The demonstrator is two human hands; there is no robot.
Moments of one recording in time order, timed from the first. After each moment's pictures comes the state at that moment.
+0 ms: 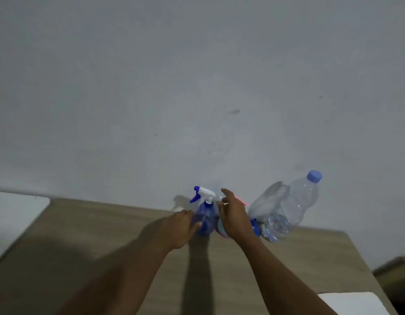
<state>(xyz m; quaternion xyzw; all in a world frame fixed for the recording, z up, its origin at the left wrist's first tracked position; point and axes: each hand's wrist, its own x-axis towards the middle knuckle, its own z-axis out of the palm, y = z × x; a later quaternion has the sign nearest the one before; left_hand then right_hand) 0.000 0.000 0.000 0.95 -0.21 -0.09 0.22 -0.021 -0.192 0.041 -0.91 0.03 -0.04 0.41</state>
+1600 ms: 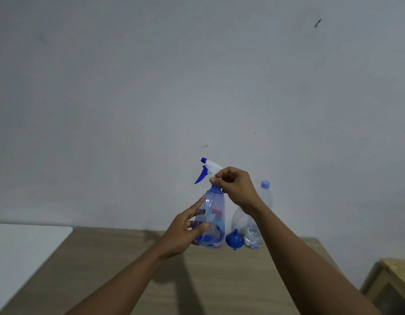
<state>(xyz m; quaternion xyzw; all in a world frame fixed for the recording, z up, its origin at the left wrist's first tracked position) -0.181 -0.022 0.152 0.74 -0.22 -0.07 0.63 -0.165 -0.212 0.247 -0.77 -0.07 -0.15 0.61</state>
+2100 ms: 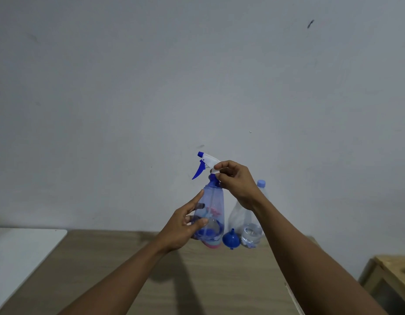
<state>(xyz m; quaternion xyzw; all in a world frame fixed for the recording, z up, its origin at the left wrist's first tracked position) -0.178 -0.028 0.168 0.74 -0.24 -0.06 0.62 -0.163 -0.221 0.258 -0.75 -0.09 -0.14 0.64</state>
